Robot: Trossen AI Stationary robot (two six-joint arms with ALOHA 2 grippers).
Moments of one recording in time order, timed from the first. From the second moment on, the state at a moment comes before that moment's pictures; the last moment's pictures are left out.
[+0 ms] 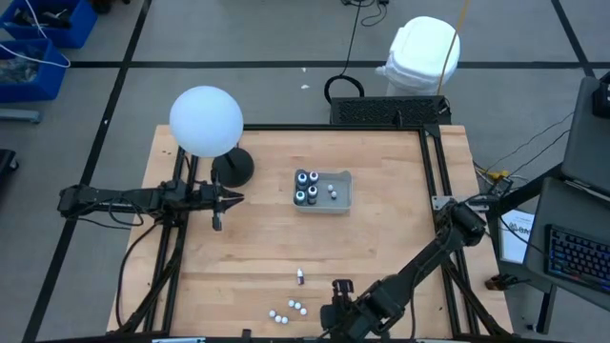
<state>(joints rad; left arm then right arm) 0.01 0.25 0.01 0.14 -0.11 0.06 0.71 2.06 1.81 -0.82 0.10 0.64</state>
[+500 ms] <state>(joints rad) 0.01 0.25 0.01 0.11 -0.11 0.02 0.70 2.16 1.83 -0.89 0.05 0.75</state>
